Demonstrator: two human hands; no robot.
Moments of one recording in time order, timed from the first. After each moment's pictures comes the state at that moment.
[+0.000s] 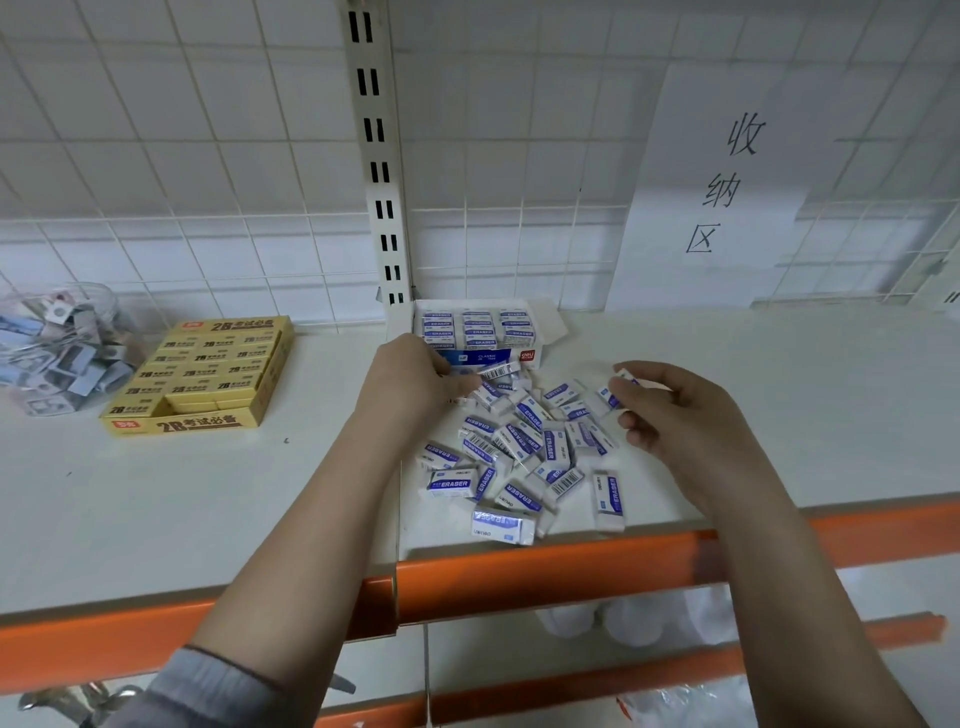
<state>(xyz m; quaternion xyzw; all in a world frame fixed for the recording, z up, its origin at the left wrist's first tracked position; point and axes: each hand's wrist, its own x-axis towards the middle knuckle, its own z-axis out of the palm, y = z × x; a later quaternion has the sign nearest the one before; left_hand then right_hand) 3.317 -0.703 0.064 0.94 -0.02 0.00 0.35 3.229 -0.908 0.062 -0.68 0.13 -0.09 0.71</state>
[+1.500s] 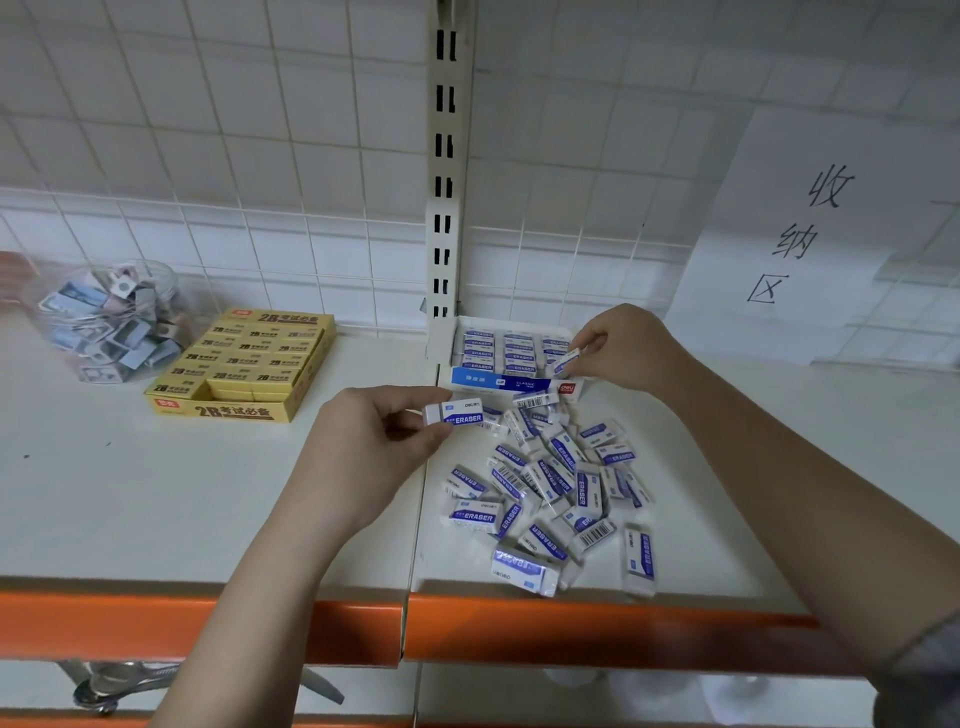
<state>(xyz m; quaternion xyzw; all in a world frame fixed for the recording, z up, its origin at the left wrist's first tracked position) 3.248 -0.655 0.070 0.85 -0.04 0.10 0.52 3.366 -0.888 0.091 -0.97 -0.06 -0.03 0.24</state>
